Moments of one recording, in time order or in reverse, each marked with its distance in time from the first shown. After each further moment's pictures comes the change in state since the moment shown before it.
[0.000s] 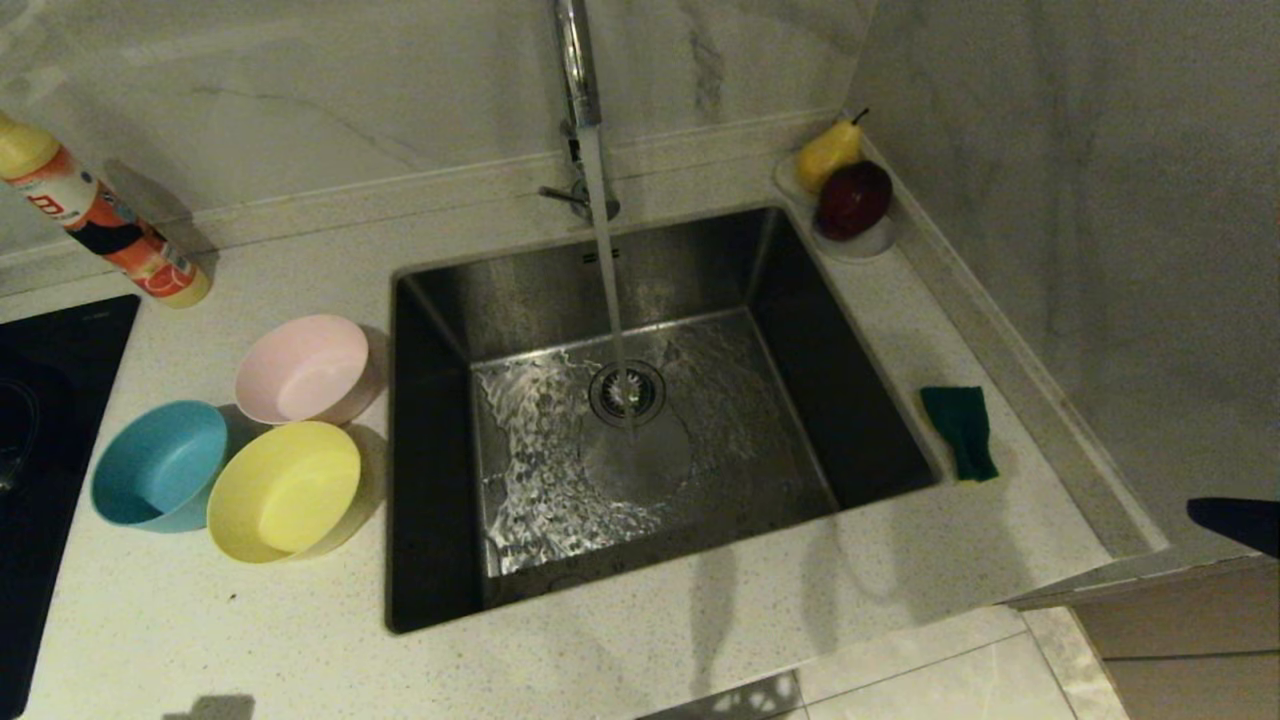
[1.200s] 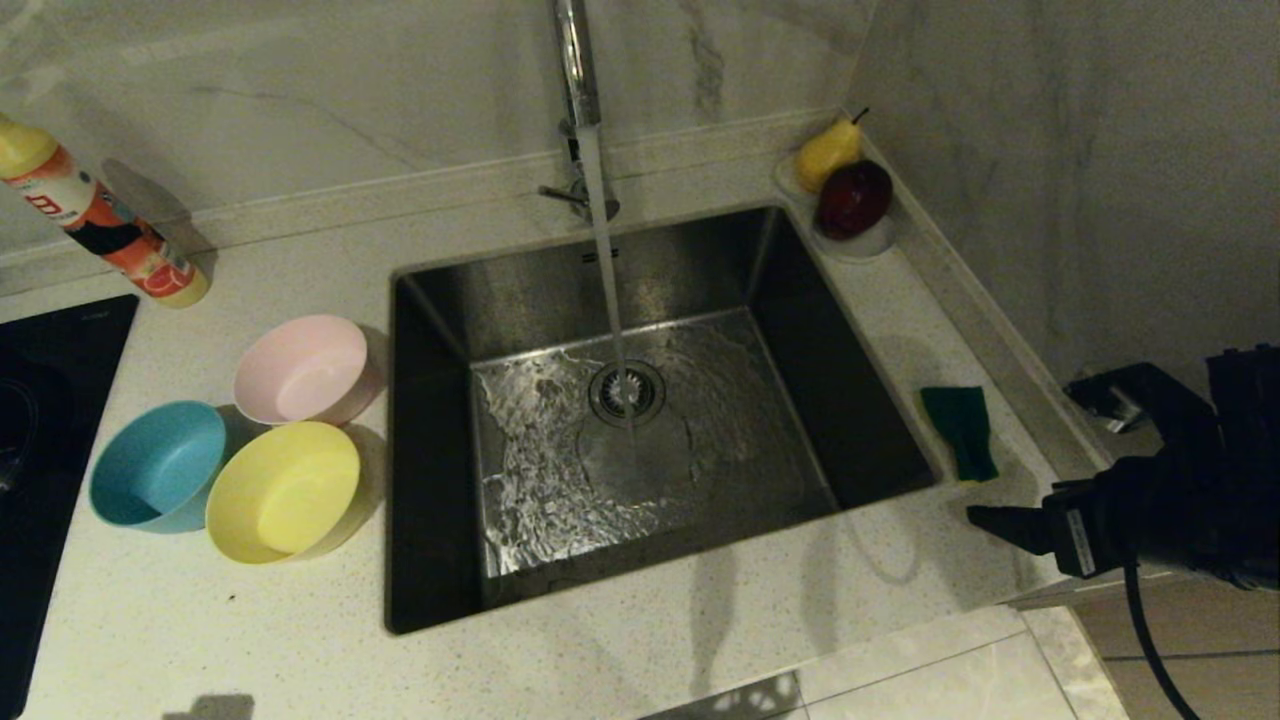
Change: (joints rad) left arm 0.000 0.001 0.000 0.000 0.000 0.000; right arm 0.062 0.450 0.053 -0.333 -0.145 0.061
